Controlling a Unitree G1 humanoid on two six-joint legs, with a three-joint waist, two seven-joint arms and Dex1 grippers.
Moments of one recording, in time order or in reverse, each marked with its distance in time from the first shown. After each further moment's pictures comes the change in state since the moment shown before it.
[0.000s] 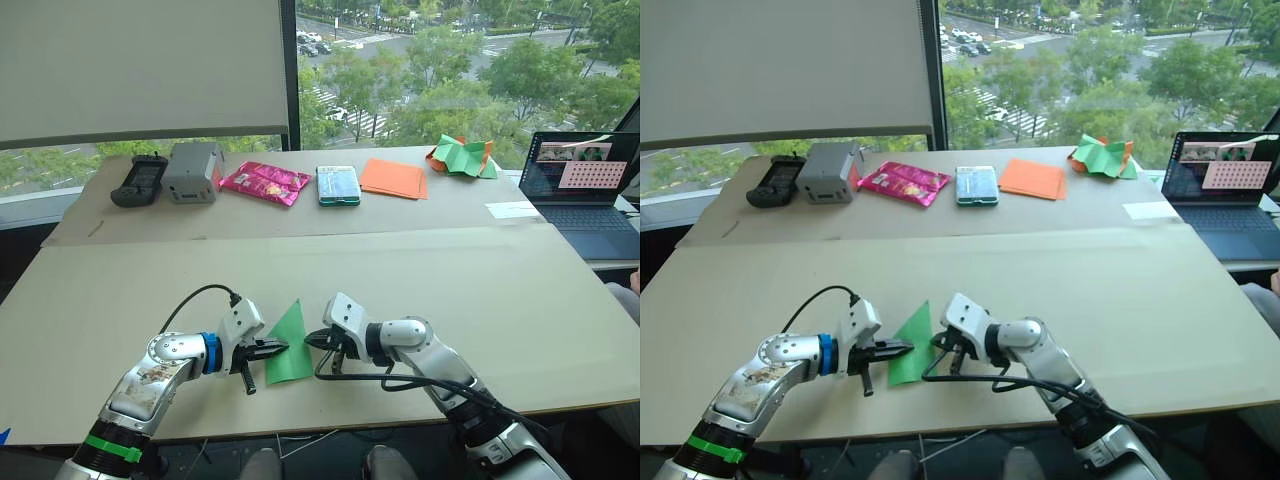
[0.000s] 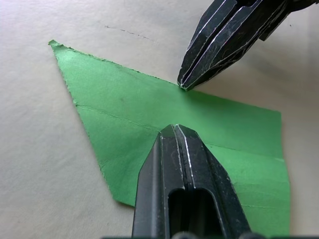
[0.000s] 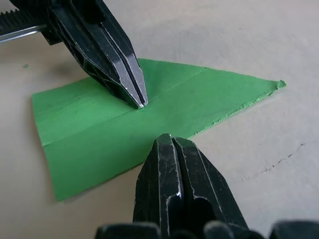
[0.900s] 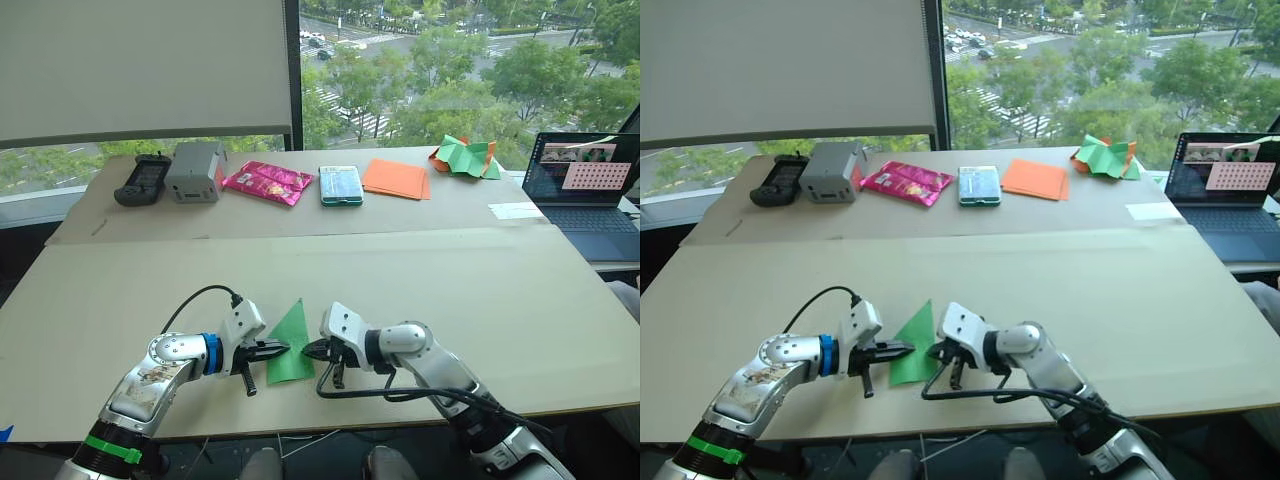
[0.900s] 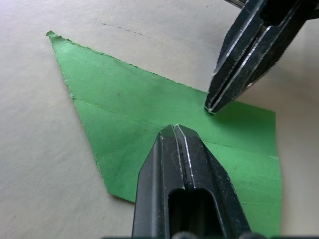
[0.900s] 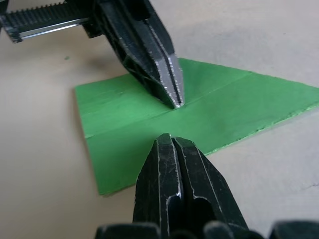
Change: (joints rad) left arm 0.000 0.003 -0.002 -0.003 0.000 0.002 -0.004; right arm 0.023 -0.069 0.085 -0.050 -0.029 0.000 0.064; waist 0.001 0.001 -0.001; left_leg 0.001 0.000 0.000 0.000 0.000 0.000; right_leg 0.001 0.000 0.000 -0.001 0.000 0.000
